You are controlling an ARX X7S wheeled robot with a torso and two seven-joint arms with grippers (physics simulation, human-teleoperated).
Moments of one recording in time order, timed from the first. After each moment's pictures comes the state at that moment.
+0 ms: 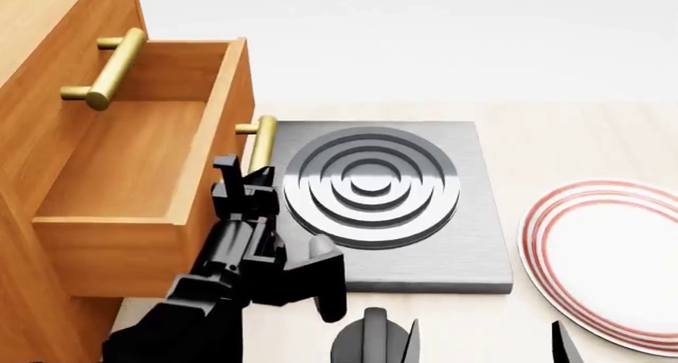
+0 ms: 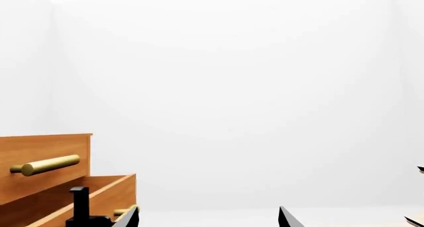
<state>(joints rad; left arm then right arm) -1.15 -0.04 1.58 -0.66 0.03 -0.72 -0.39 -0.26 0.41 -0.26 -0.77 0.18 -0.04 0.43</state>
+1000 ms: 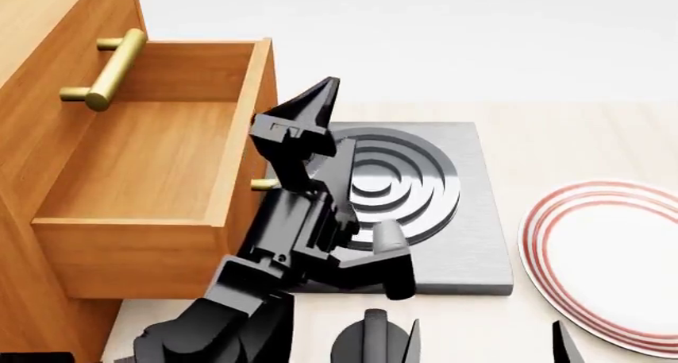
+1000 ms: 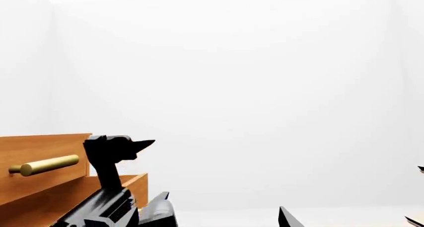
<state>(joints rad) -1.20 0.00 1.58 -0.48 0.14 -0.74 -0.61 -0.25 0.42 -0.26 -0.76 0.19 -0.05 0.45</state>
